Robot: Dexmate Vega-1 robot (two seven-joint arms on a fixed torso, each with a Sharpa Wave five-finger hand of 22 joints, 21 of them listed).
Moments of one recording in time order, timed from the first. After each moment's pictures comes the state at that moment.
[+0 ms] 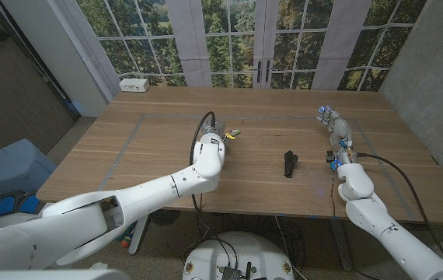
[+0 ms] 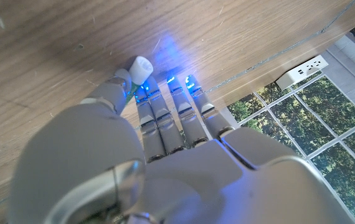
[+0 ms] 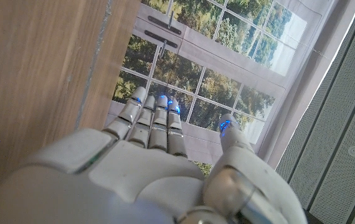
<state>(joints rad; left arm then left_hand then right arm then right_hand) 0.49 0.45 1.16 -1.65 0.98 1.01 -0.32 0.94 0.05 0.53 -0.19 0.20 0.79 -0.01 0.24 0.20 0.85 -0.16 0.31 0.20 0.68 -0.07 0.26 0.18 0.38 -0.02 0.53 0.19 -1.03 -0.49 -0.26 -1.28 0.50 0.64 -0.17 0.34 0.13 0.48 -0.15 0.19 0.41 0.11 0.20 0.19 0.39 0.07 0.23 0.24 0.21 0.01 0.32 0.36 0.16 0.00 0.63 0.17</state>
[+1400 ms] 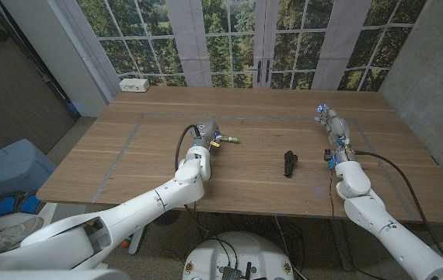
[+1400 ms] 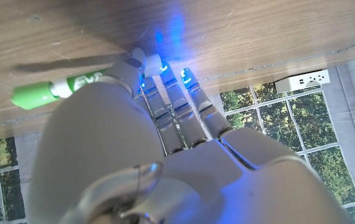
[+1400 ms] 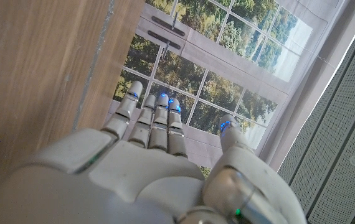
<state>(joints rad) 0.68 0.49 0.95 -1.63 0.63 0.75 0.29 1.21 0.06 0.40 -0.18 0.26 0.99 -0.08 0.42 0.28 0.95 -0.13 0.47 0.23 0.89 -0.12 0.39 0.27 0.47 -0.05 0.63 0.20 -1.02 -0.50 -0.27 -1.30 0.45 0.60 -0.22 0.33 0.14 0.47 -0.16 0.20 0.43 0.11 0.20 0.19 0.41 0.07 0.24 0.26 0.25 0.01 0.33 0.35 0.24 0.12 0.60 0.17</state>
